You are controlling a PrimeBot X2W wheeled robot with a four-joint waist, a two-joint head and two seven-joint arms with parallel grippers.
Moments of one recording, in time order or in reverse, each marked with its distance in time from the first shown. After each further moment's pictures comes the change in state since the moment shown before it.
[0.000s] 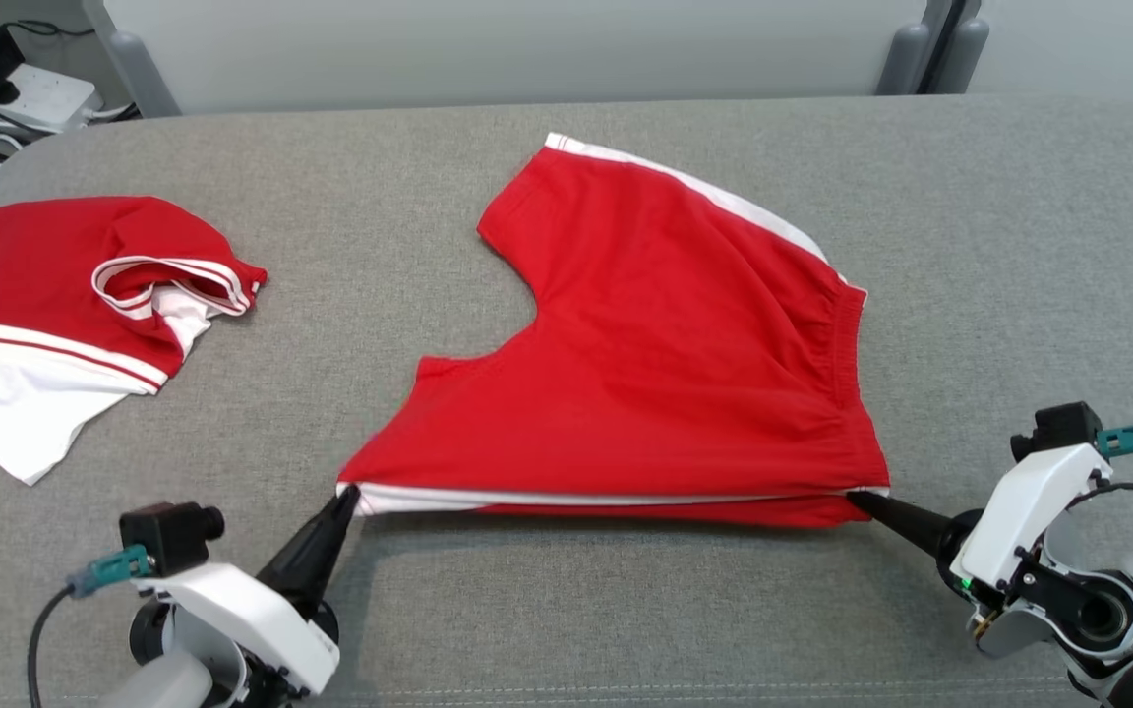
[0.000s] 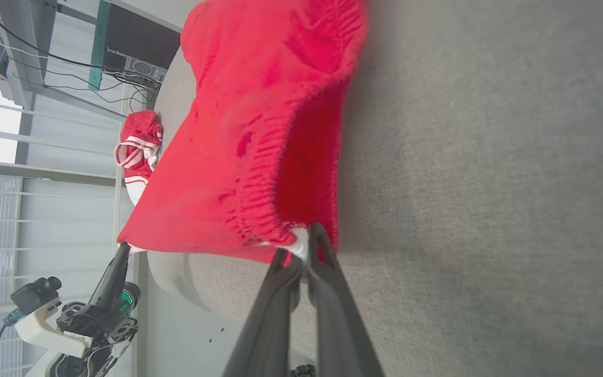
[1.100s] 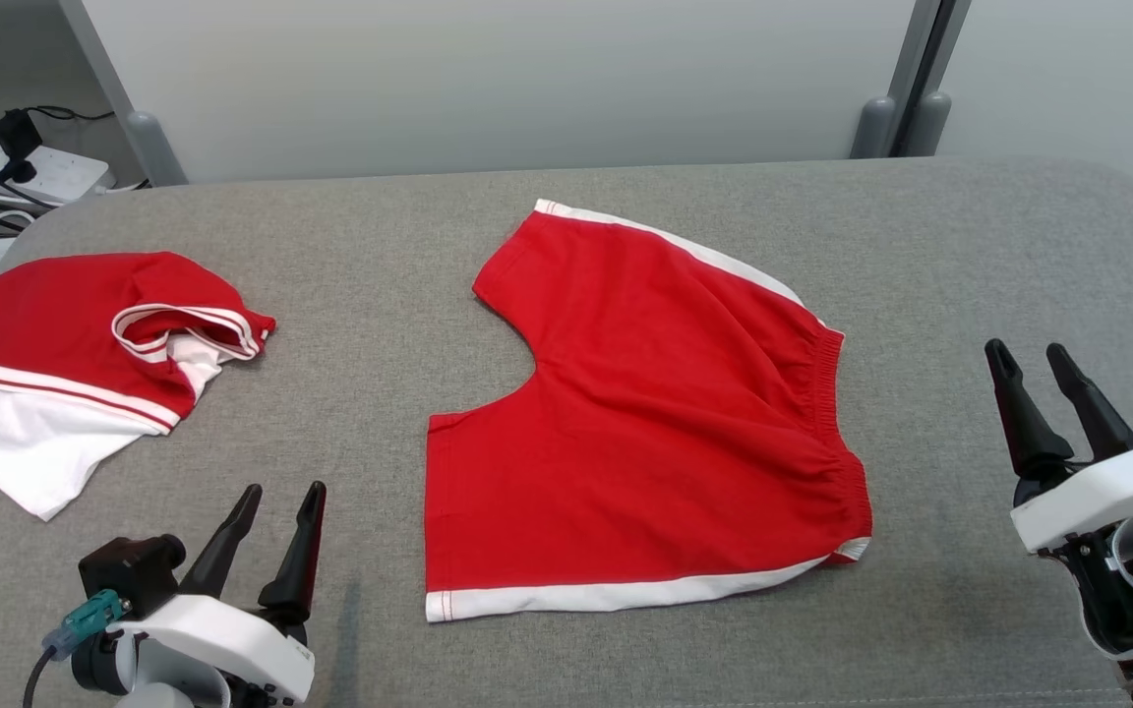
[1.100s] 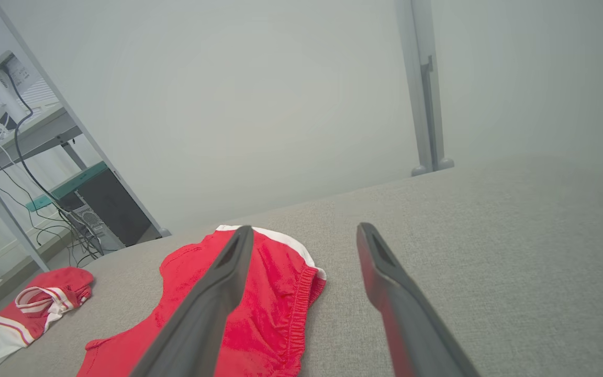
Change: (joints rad) left arm 0.173 -0.181 0.501 0.014 0.509 0.000 0.000; right arm 0.060 0.026 -0.204 0.010 -0.598 0.000 -0.625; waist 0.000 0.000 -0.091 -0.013
